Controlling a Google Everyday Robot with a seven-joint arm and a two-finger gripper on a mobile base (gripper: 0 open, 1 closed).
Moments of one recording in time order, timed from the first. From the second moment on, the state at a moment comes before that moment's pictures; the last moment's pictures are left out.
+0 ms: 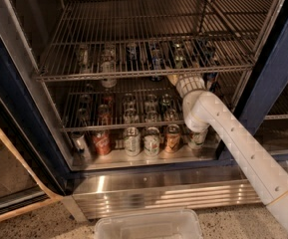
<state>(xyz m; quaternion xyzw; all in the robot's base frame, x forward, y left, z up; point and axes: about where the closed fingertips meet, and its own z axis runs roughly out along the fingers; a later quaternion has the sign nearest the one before) 0.832 -0.170 0.759 -0.07 0.71 -0.01 0.70</state>
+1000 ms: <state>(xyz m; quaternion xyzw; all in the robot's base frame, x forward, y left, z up) 0.878 -0.171 0.754 -0.07 0.72 -0.01 0.69</state>
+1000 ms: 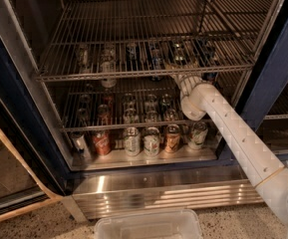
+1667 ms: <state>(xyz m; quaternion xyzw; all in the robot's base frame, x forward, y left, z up) 0.884 -0.174 0.752 -0.07 0.72 -0.01 0.69</state>
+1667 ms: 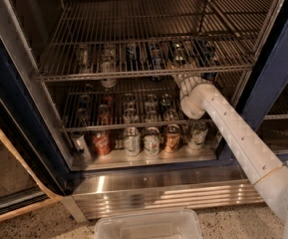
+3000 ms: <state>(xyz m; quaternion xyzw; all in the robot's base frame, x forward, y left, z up) 0.856 -0.173 0.759 -0.06 0.71 -0.02 0.70</state>
